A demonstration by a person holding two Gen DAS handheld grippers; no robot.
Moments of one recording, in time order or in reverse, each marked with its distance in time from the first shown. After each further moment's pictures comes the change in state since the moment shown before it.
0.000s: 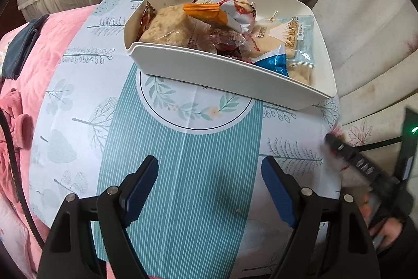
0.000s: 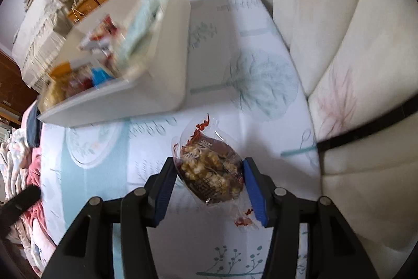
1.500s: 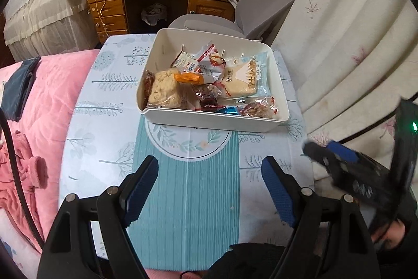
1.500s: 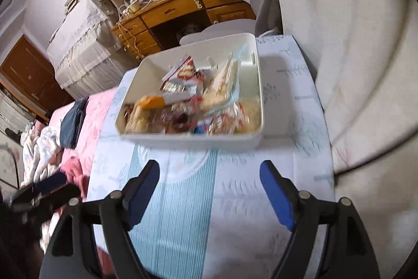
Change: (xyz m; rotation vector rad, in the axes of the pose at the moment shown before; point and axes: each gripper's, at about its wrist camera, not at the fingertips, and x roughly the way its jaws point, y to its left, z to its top) left arm -0.123 0.008 0.017 0.143 -0.140 -0.077; right arm -0.111 0.082 0.006 -0.104 -0.118 0.132
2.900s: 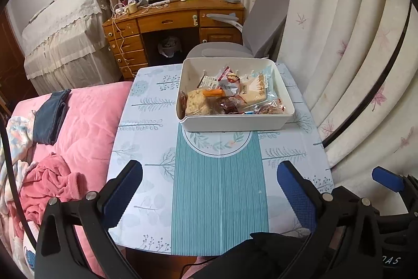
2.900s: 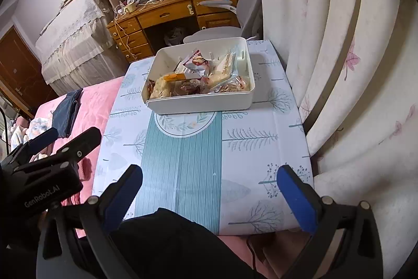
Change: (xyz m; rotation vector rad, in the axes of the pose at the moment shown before) left arm -0.099 -0.002 -0.059 0.113 -0.166 0.140; right arm -0.124 0.090 -0.092 -0.005 -0.044 -0.157
